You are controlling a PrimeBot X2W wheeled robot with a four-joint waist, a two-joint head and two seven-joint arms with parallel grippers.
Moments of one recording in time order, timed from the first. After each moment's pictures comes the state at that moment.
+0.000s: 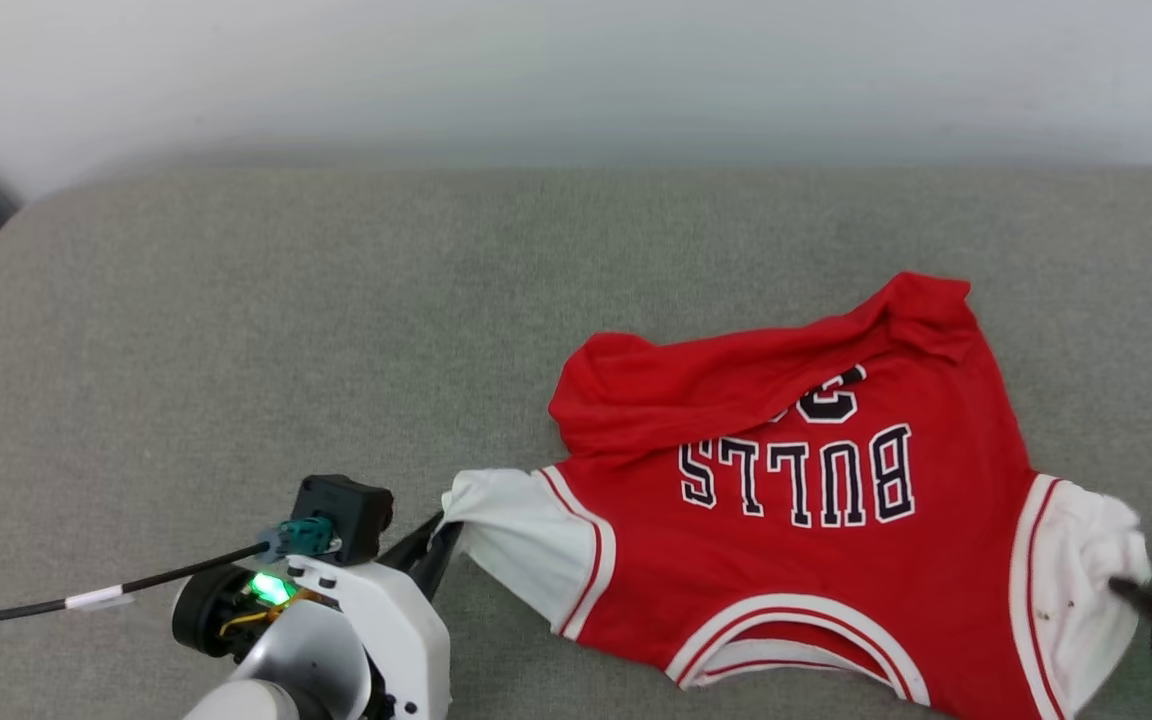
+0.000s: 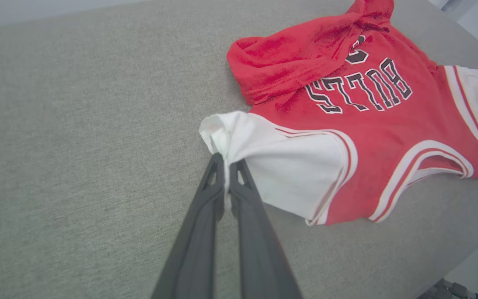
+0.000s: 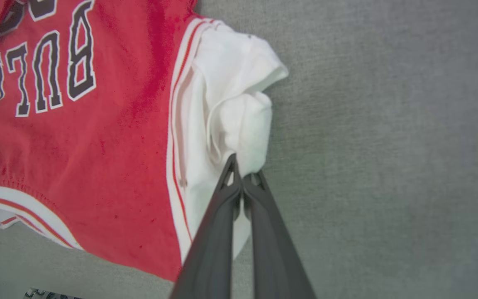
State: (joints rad) left arm -0.17 0.51 -0.57 -0.17 -0.61 0.20 0.38; right arm -0.11 -0.36 -0.19 0.21 0.54 0.13 0.85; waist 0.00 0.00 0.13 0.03
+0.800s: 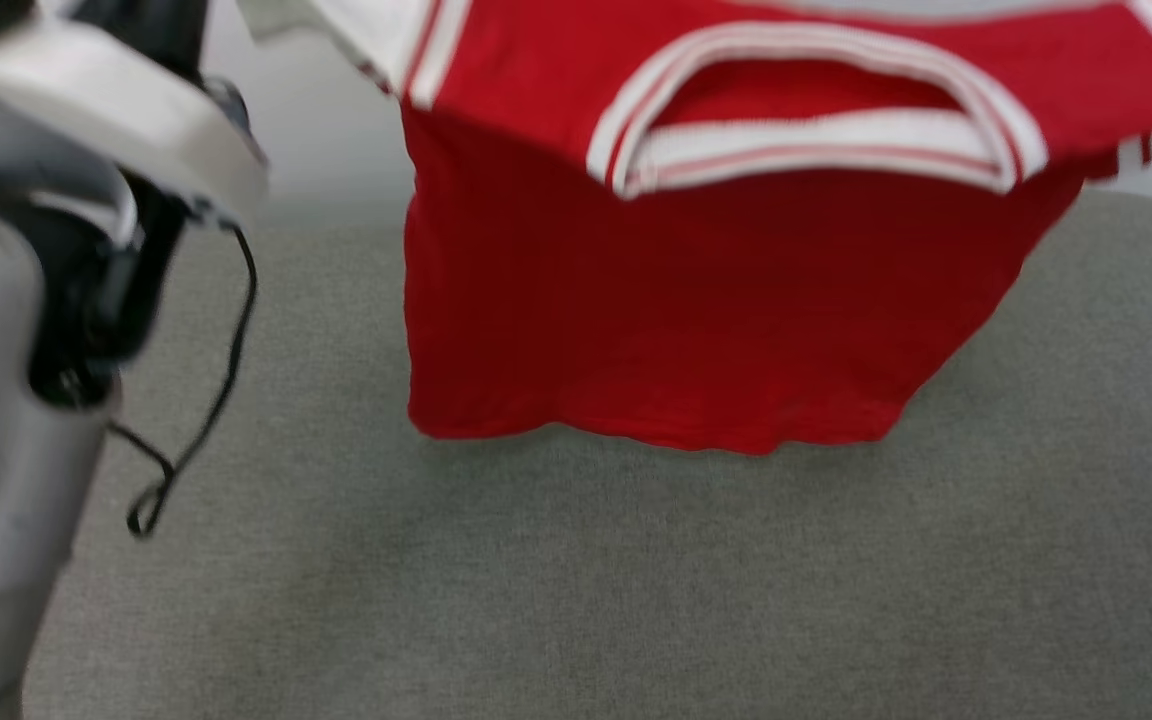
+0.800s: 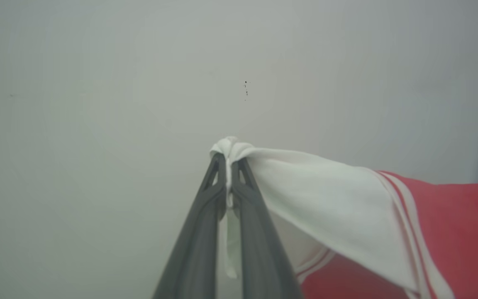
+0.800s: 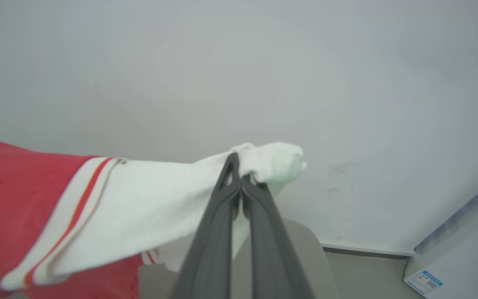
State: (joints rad) left arm -0.83 0.52 -0.33 -0.08 -0.59 0.14 0.26; right arm -0.77 -0.55 -0.07 -0.03 0.46 0.13 0.77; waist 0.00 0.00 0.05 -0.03
